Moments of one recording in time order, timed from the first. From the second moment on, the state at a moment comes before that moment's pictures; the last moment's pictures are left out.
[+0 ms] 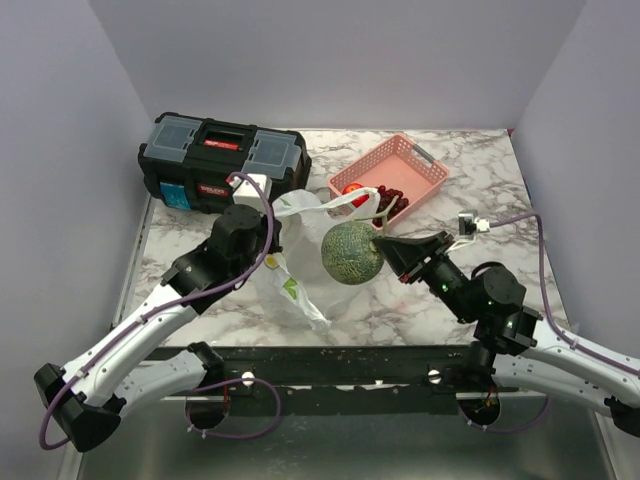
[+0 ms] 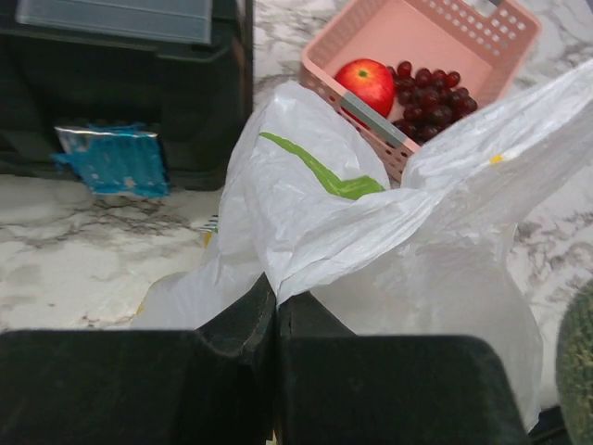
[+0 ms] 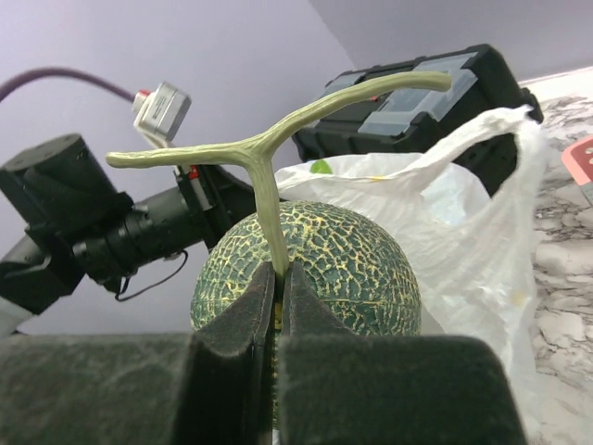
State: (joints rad) left arm -0.73 0.93 0.95 -0.43 -0.31 -0.39; right arm 1.07 0.63 0.60 0.26 0.34 0.59
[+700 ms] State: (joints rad) left arm -0.63 0.80 0.89 -0.54 -0.65 -0.62; right arm 1.07 0.69 0.77 -0.06 0.72 0.55
